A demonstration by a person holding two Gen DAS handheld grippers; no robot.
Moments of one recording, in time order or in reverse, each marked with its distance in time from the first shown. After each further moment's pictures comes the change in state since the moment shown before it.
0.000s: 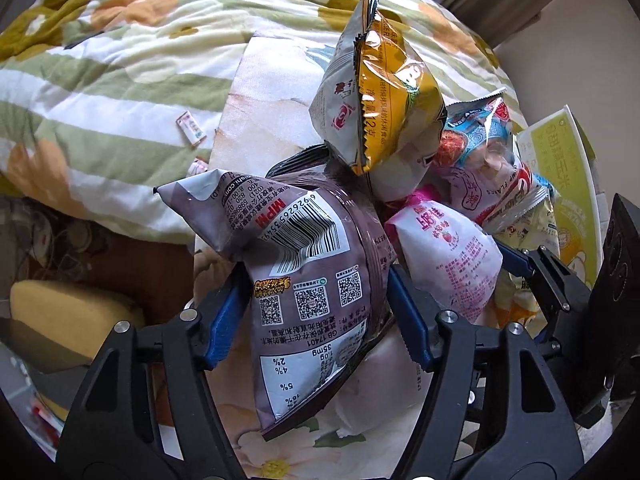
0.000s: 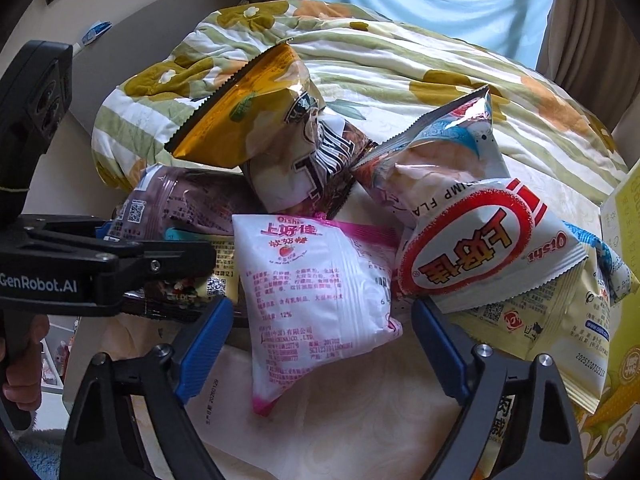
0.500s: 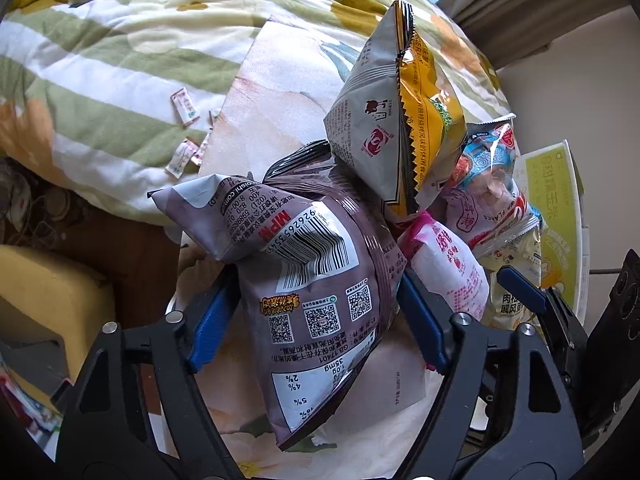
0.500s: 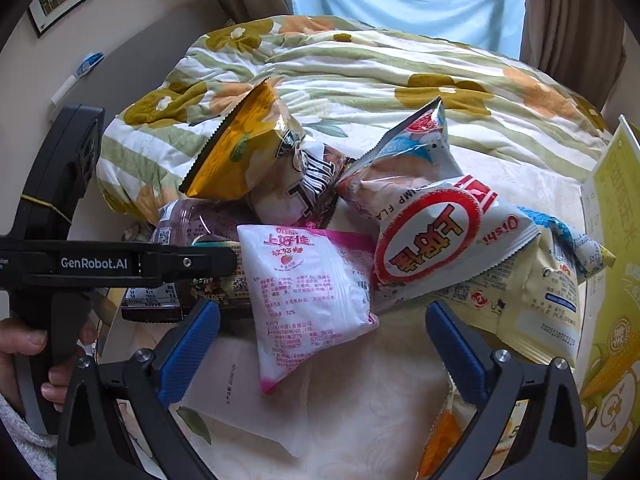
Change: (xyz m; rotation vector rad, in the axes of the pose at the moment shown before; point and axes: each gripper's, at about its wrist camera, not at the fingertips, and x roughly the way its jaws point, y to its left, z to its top) left arm 0.011 0.015 0.007 -0.125 0.021 -0.086; right arm -0.031 -0.011 -0.002 0.081 -0.038 0.026
